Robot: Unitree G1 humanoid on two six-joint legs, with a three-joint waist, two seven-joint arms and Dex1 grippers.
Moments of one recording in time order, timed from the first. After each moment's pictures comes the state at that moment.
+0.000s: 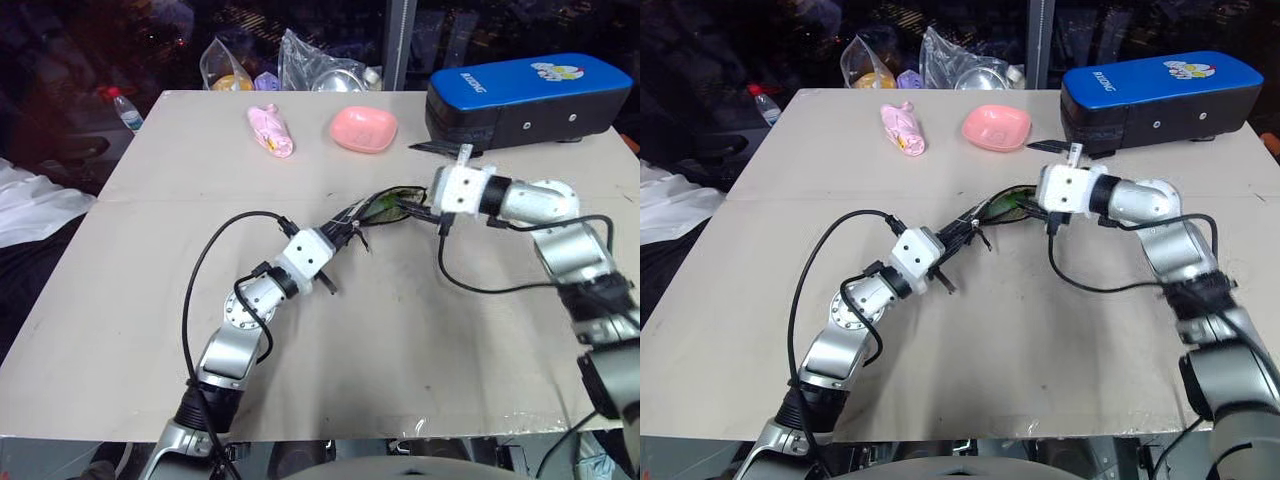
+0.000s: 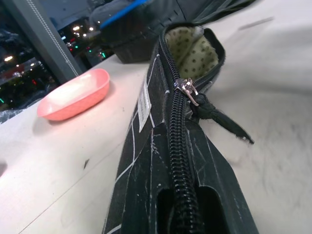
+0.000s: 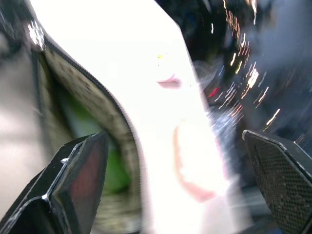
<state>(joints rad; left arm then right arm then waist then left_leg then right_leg) -0.23 0.32 -0.15 -0.12 0.02 -0.05 -0.50 -0.65 -0.61 0.20 0.02 0.07 0.07 0.83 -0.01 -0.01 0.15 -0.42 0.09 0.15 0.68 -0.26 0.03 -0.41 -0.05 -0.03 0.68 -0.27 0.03</state>
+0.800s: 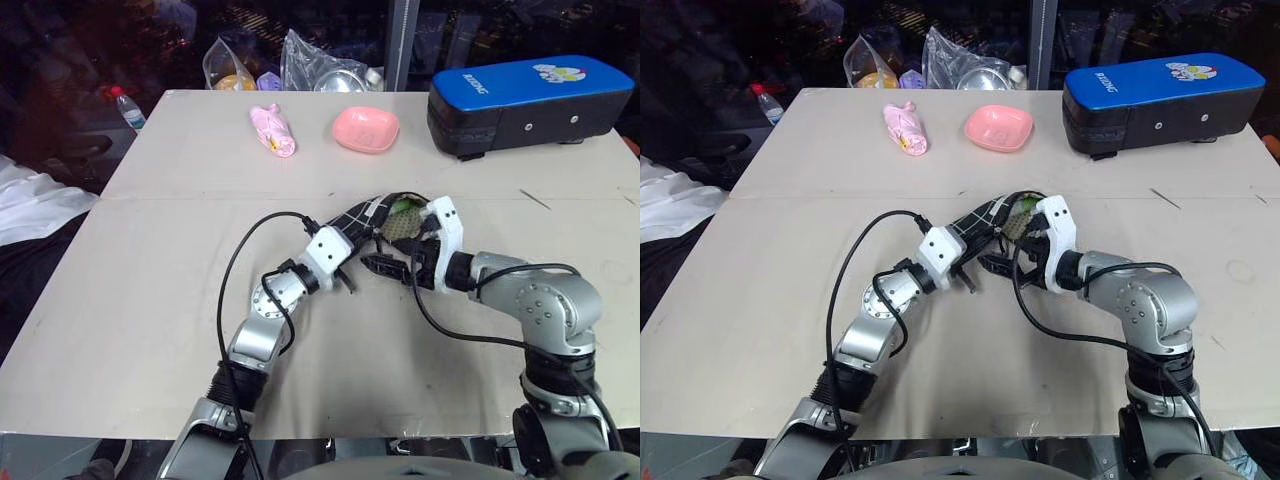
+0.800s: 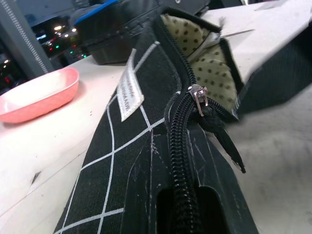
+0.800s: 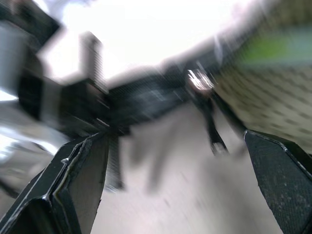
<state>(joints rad) -0.32 0.23 -0.20 0.13 0.01 -0.15 -0.52 -0.46 -0.22 -0.10 -0.45 0.66 1.25 0.48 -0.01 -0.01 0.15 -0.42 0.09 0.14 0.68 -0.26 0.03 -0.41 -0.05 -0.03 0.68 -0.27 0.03</state>
